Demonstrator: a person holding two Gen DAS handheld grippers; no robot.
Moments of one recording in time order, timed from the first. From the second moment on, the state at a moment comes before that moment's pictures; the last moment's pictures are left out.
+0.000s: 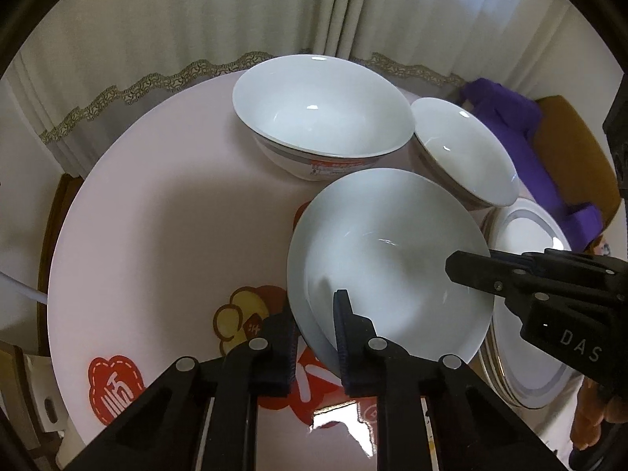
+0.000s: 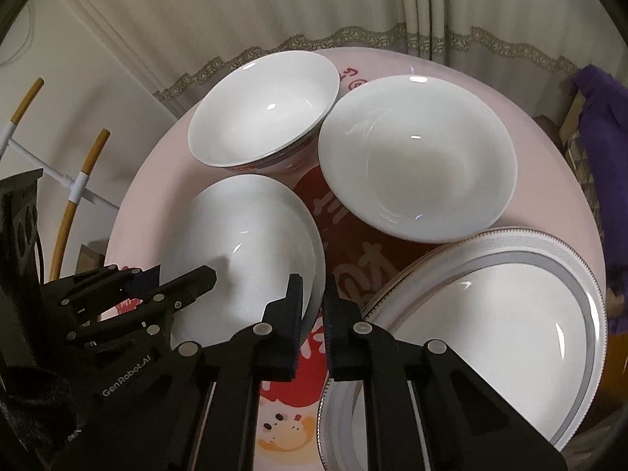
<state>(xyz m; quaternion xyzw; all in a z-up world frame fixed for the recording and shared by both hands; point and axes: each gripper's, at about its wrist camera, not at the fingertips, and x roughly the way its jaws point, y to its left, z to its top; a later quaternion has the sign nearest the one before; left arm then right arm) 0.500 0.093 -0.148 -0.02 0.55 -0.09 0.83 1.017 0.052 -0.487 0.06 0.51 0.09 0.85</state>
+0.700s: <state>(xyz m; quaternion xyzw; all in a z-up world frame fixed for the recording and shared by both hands) 0.492 0.111 -0.068 -0.05 0.47 -0.07 0.88 1.024 0.079 -0.399 0.01 0.44 0.11 0.89</state>
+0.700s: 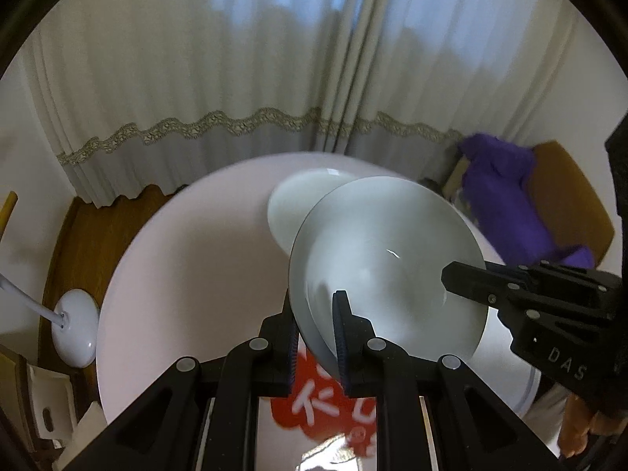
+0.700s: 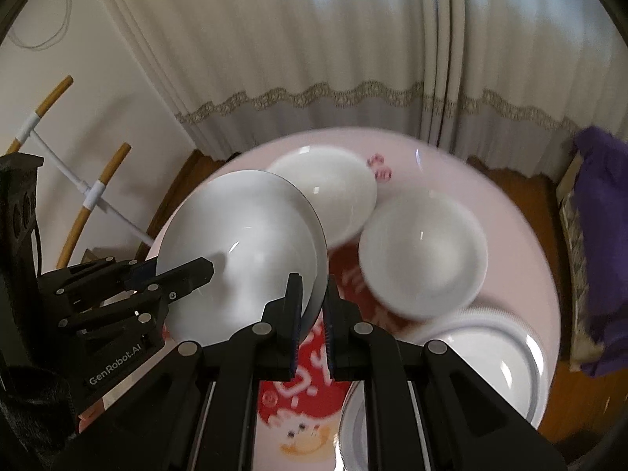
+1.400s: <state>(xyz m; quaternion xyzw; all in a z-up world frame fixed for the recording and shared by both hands) 0.611 0.084 -0.133 -0.06 0.50 -0.05 0.86 1.122 0.071 -0.433 -0.06 0.45 0.06 0.89</state>
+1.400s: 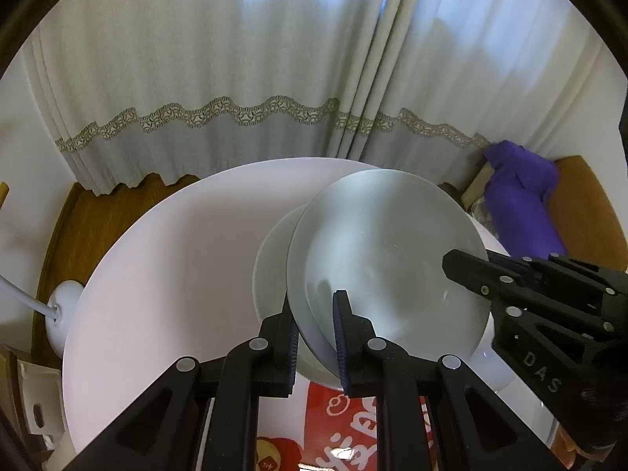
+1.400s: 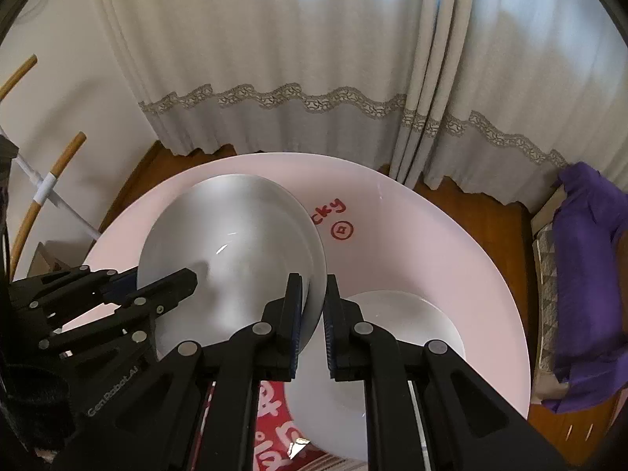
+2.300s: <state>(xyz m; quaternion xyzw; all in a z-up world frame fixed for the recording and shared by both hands) 0.620 0.083 -0.146 -0.04 0.51 -0.04 0.86 1.144 0.067 -0.456 -0.04 0.46 0.07 0.88</state>
